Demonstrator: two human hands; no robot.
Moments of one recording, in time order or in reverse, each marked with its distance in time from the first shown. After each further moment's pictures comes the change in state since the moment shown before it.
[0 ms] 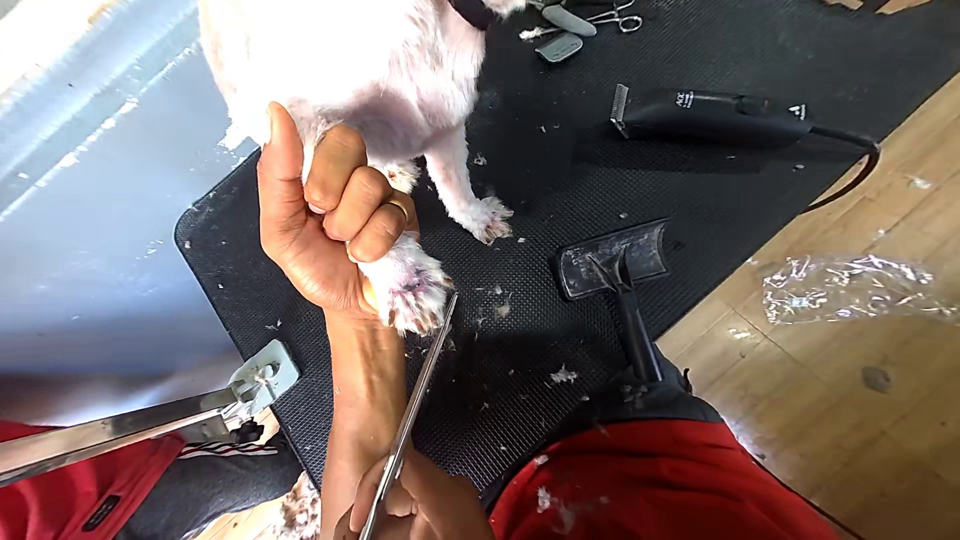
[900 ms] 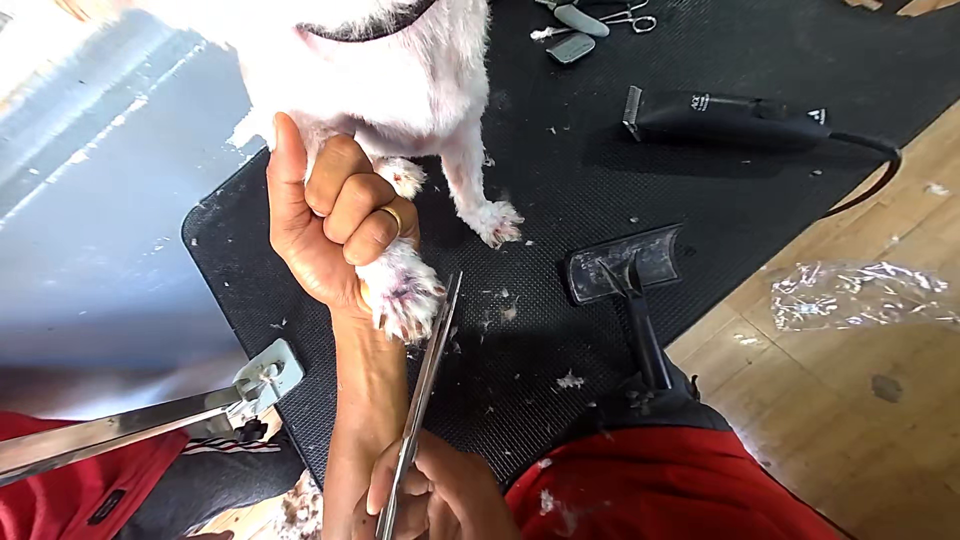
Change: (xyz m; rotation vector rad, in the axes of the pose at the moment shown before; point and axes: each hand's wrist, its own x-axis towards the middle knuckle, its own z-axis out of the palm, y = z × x) left_hand -0.001 0.006 -0.009 -0.095 0.004 -0.020; right_hand 0.011 -0.004 -0.016 -0.050 -0.077 -0.069
